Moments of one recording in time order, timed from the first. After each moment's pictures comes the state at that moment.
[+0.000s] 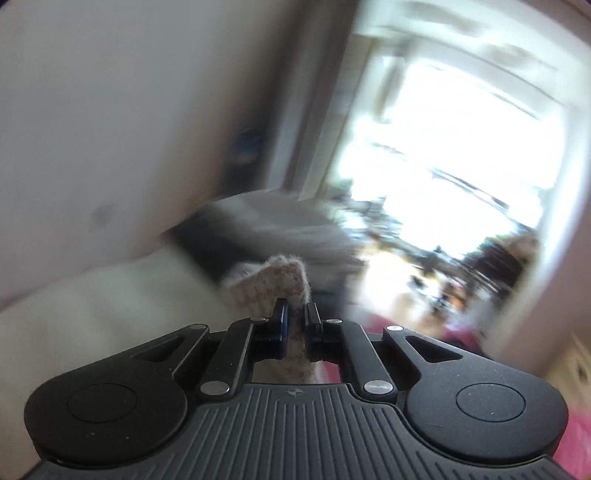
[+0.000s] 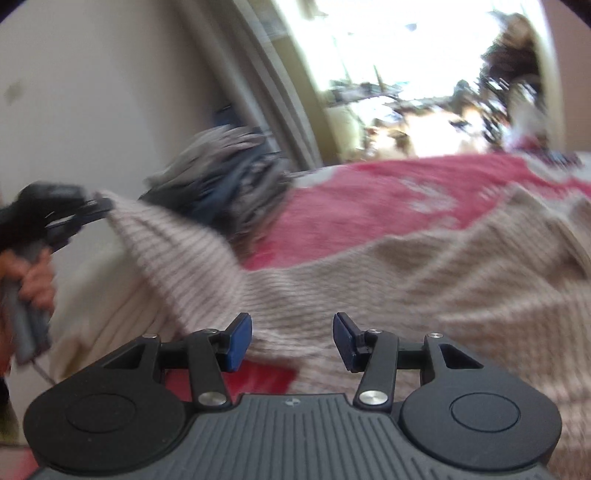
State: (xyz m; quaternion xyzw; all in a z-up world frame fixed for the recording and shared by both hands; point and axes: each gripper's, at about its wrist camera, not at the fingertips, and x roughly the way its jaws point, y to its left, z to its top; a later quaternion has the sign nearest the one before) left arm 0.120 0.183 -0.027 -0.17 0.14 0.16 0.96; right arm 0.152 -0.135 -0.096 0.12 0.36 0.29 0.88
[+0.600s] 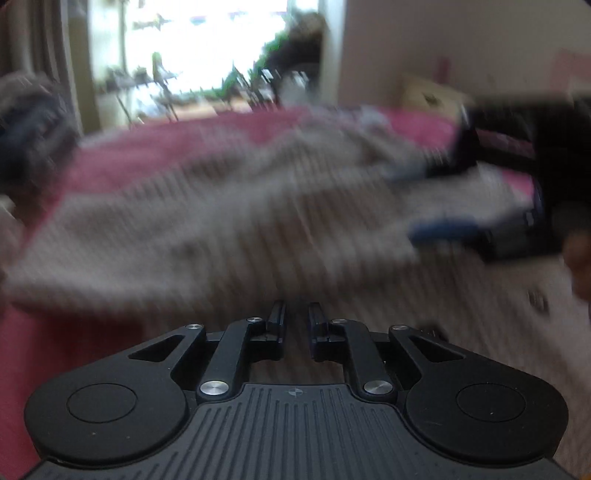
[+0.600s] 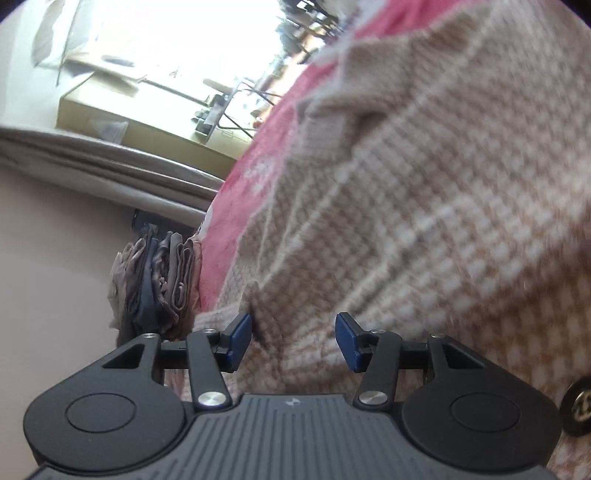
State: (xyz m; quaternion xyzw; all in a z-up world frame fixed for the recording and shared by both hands) left arm 0.105 -0.015 -0.192 0.02 0.36 -0.14 0.92; right arm 0.167 -0.296 -0.179 0.44 0.43 0.18 0.77
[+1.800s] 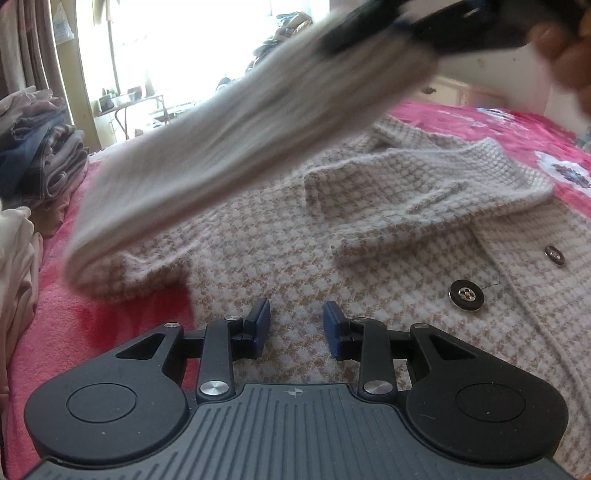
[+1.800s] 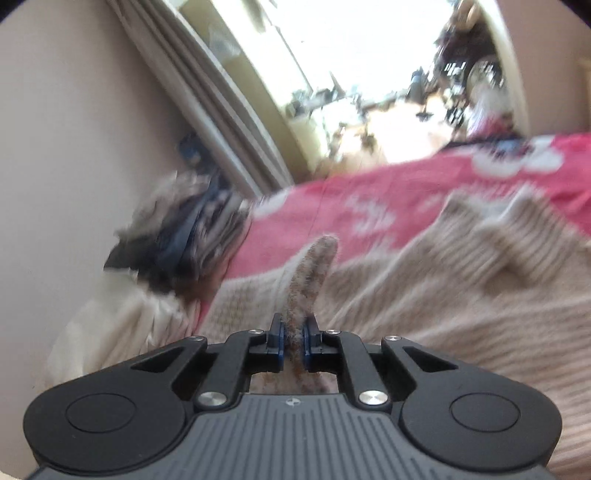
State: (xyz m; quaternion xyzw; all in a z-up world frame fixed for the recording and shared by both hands) left arm 0.092 -0.006 -0.189 0.07 0.34 -0.13 0.93; right arm 0.185 -0.205 -0.052 0.16 0.35 0.25 0.89
